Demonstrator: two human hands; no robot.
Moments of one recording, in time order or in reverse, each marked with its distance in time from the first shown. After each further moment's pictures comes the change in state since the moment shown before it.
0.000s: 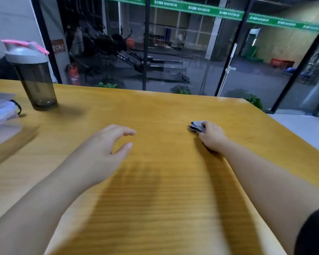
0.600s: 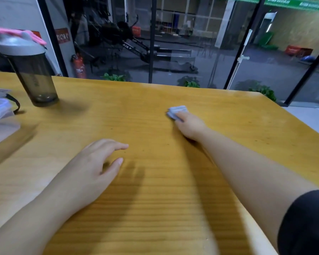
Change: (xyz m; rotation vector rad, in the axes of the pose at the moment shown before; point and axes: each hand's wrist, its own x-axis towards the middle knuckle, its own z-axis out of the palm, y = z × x) left_hand -0.008 -0.042 0.011 0.058 -0.031 0.041; right_hand 0.036 -0.080 0.022 0.031 -0.073 -0.318
